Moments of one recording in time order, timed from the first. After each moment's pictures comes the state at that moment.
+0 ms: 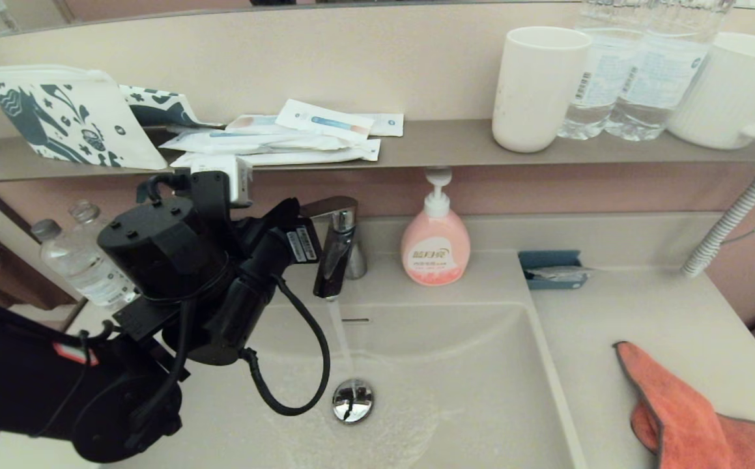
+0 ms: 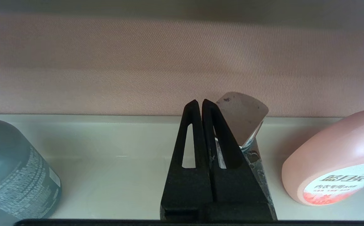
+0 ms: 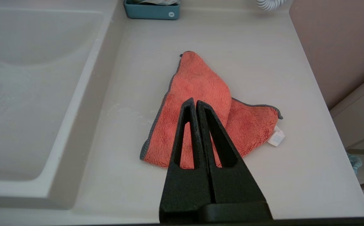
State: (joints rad) left arm -0.60 1.73 -0.67 -1.26 0.50 0.06; right arm 0.01 0.00 0.00 0.00 0.03 -0.03
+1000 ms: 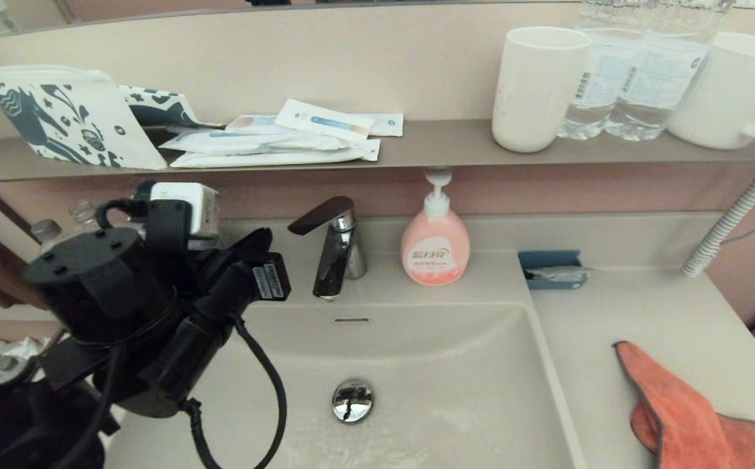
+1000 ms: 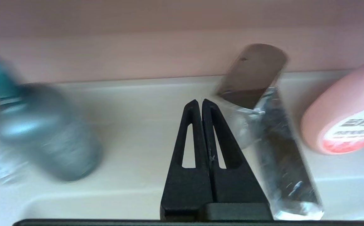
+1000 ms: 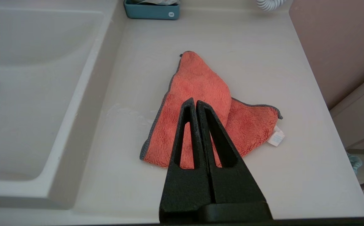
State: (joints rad) left arm -0.60 1.57 -0.49 -1.16 0.54 0.09; right arm 0.01 0.00 0.00 0.00 0.03 -0.03
